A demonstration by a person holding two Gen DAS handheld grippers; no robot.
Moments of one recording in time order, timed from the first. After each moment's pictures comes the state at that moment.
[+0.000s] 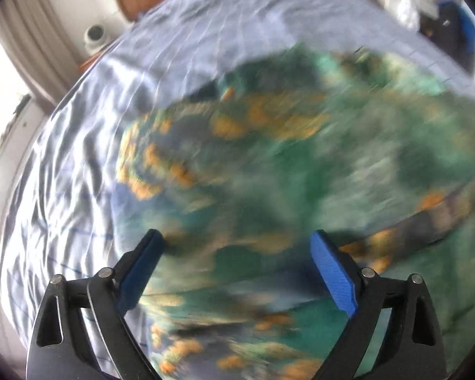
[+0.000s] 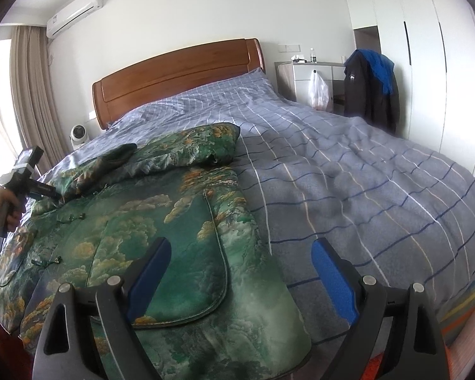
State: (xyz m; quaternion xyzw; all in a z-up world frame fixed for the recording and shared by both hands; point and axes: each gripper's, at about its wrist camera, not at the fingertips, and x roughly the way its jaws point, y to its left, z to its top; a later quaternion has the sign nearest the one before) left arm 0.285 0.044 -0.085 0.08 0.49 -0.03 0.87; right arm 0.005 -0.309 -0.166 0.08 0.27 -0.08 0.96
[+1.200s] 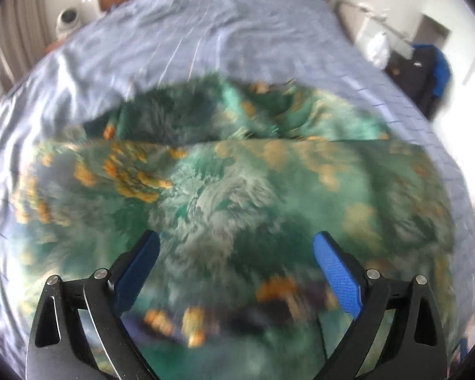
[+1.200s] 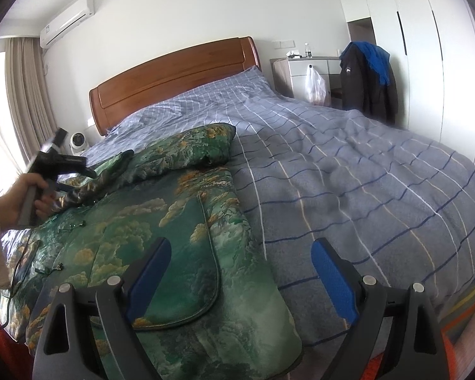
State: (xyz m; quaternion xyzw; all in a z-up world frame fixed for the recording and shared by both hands) left arm 0.294 -0.021 -0.068 -0.03 0.47 -0.11 0.87; right arm 0.005 -0.320 -0.167 0.11 0.27 -0.08 0.95
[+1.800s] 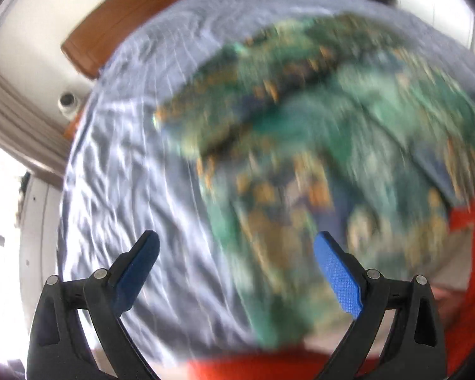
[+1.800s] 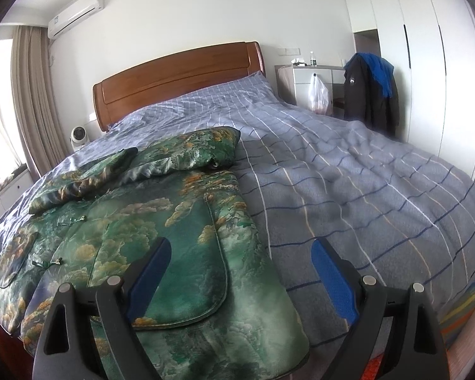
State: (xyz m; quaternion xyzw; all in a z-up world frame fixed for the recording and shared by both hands) left arm 0.049 0.088 -0.022 0.26 0.47 -0.11 0.83; right arm 0.003 -0.305 -0.162 0.07 0.26 -0.08 0.96
